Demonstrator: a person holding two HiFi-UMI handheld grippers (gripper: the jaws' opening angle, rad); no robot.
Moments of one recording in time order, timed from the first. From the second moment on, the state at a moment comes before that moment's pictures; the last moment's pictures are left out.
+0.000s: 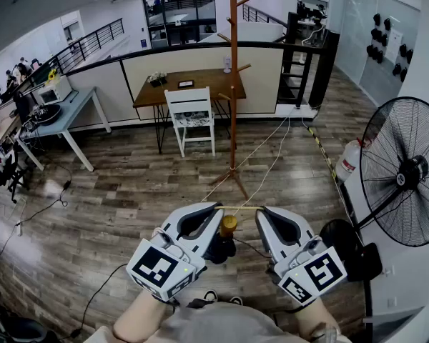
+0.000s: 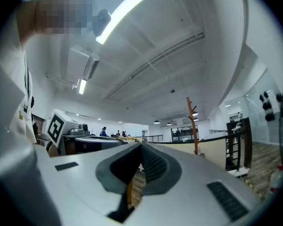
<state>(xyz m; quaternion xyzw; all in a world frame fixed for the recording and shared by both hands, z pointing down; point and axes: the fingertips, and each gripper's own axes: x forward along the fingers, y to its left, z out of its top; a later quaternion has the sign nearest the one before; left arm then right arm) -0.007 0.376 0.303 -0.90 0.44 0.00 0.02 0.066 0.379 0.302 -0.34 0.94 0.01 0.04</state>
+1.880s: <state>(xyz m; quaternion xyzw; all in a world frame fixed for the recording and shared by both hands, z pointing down) 0.022 0.187 0.329 -0.91 0.42 -0.02 0.00 0.092 0.187 0.323 -0.32 0.94 -0.05 0.05</state>
